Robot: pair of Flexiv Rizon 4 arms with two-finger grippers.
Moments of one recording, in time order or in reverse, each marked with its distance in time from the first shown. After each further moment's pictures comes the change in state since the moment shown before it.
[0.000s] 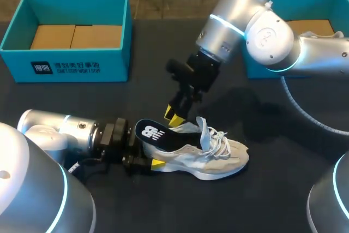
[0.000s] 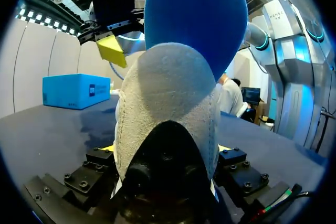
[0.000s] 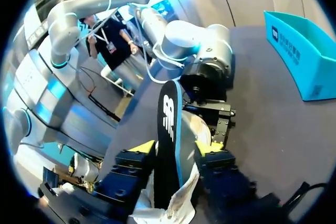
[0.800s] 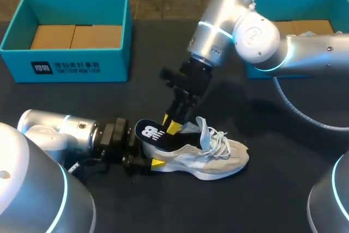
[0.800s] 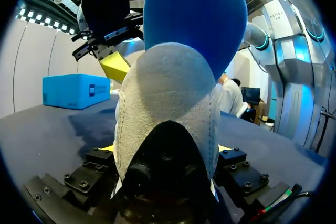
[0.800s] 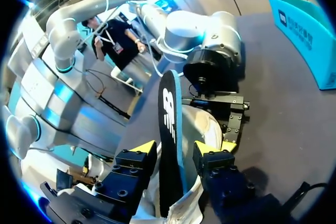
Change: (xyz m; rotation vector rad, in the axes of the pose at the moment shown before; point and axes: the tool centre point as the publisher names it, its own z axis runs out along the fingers) left arm 0.000 0.000 0.000 0.000 0.000 0.000; right arm 0.002 -0.007 0.022 0.036 0.127 0.056
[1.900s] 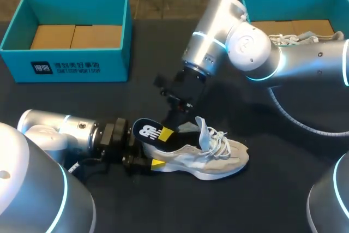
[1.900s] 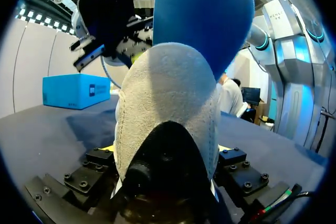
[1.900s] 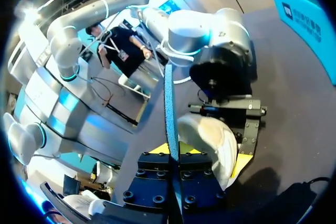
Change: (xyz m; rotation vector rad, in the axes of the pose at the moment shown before) left arm 0.000 0.000 0.000 0.000 0.000 0.000; right arm 0.010 0.013 0.022 -0.052 0.069 0.028
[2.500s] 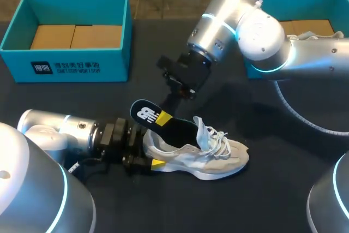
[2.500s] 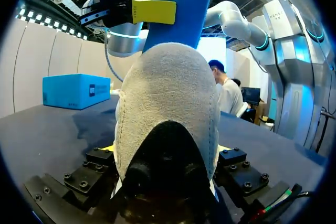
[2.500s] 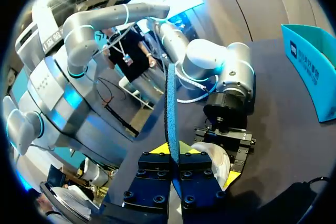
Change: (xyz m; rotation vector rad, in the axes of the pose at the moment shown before) left arm 0.000 0.000 0.000 0.000 0.000 0.000; right arm 0.022 0.033 -0.032 -0.086 -0.041 -0.139
